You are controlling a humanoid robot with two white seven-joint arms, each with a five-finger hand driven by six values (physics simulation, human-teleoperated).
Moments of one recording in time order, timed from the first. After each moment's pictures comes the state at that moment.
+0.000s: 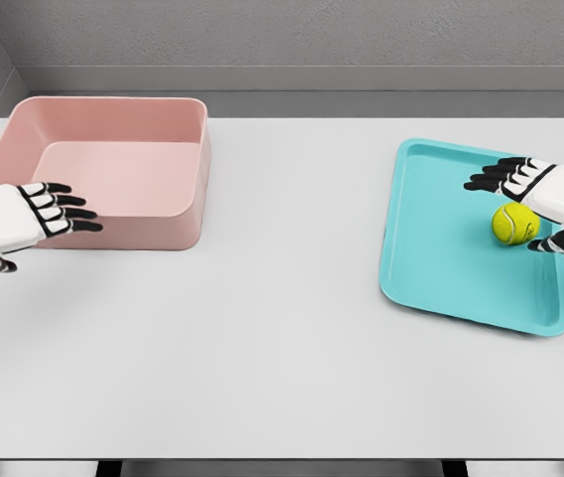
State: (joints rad) left arm -0.27 1.26 -0.40 -1.75 -0.46 -0.61 -0.24; right arm -0.19 -1.06 0.25 -1.61 0.31 -0.61 0.26
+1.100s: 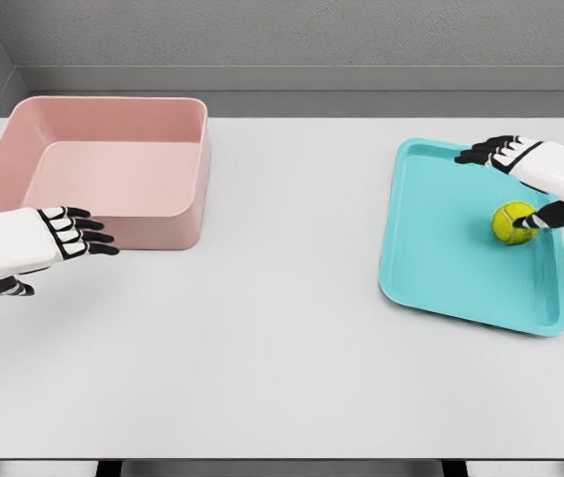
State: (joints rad) left arm -0.25 1.24 -0.44 -1.78 -0.40 -0.61 -0.28; right arm -0.46 -1.02 0.50 -1.44 0.21 -0.61 0.28
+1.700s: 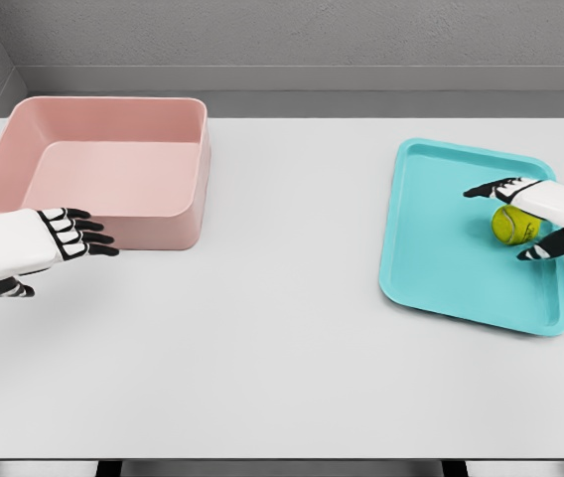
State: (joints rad) left arm -0.25 1.24 -0.44 -1.77 -0.40 -0.61 -0.28; right arm -0.49 -0.98 0.62 -1.24 0.15 -0.61 0.32
